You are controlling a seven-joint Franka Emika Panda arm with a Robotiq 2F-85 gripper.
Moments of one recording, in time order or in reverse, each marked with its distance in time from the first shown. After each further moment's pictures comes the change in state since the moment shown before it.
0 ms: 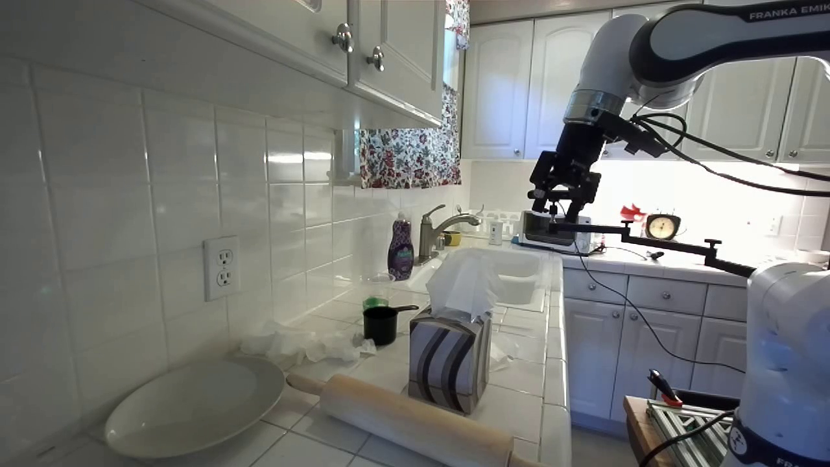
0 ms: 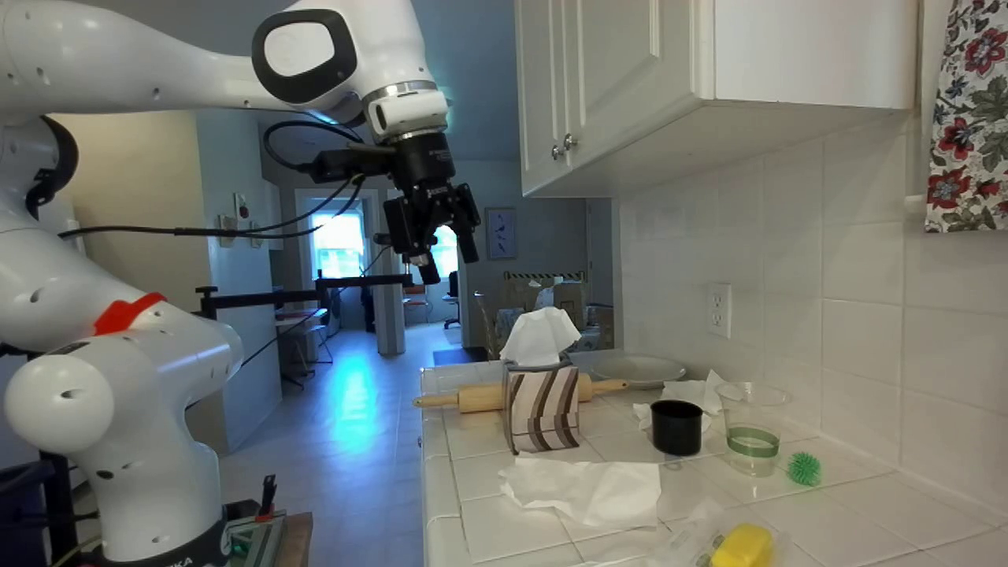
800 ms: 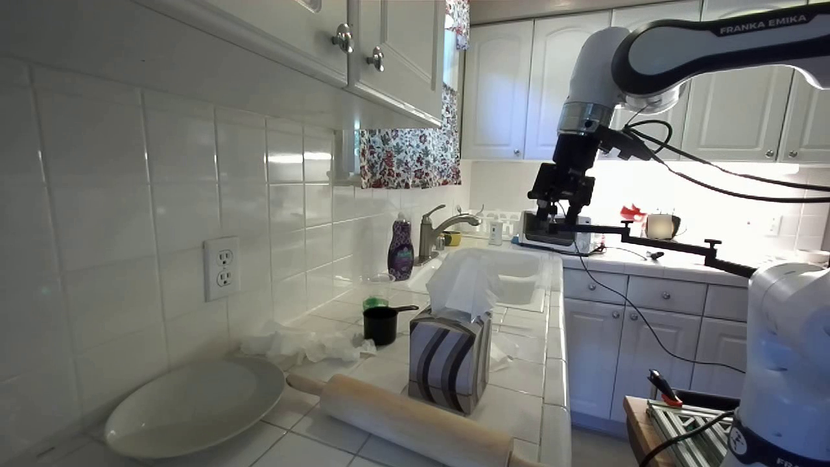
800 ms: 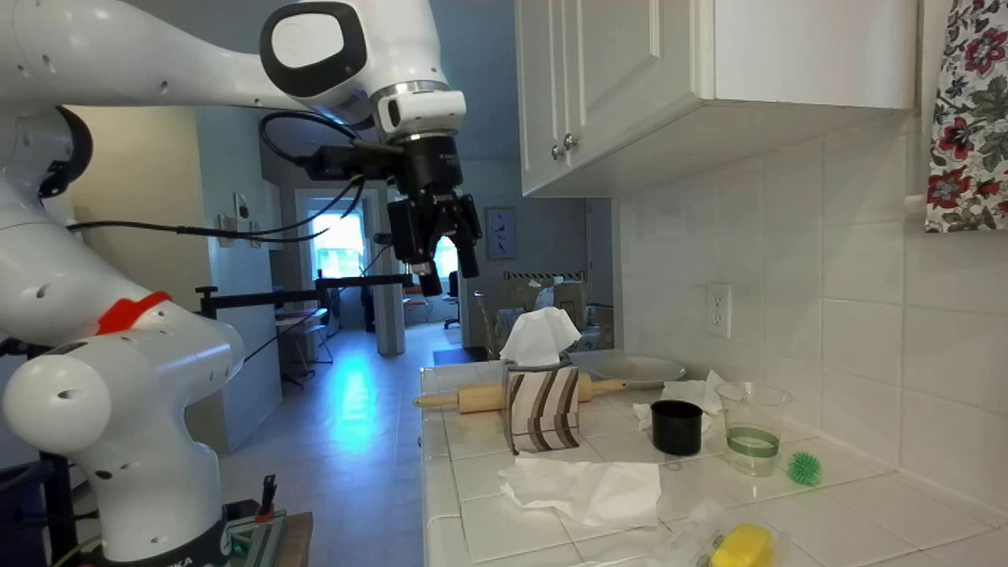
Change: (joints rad) arm -0.018 0.065 -0.037 0.030 -0.080 -0.037 -0.128
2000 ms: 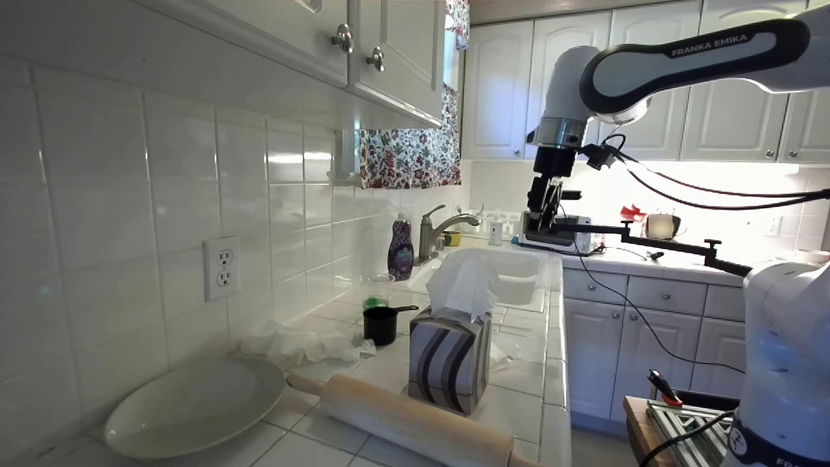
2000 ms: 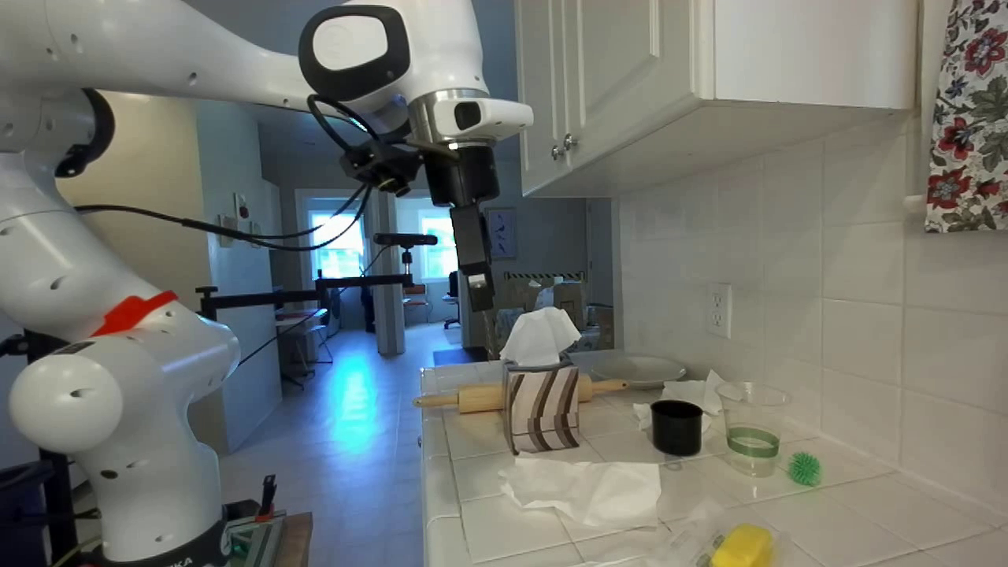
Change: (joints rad) arm 0.070 0.139 -0.089 0.059 -0.092 0.056 -0.401
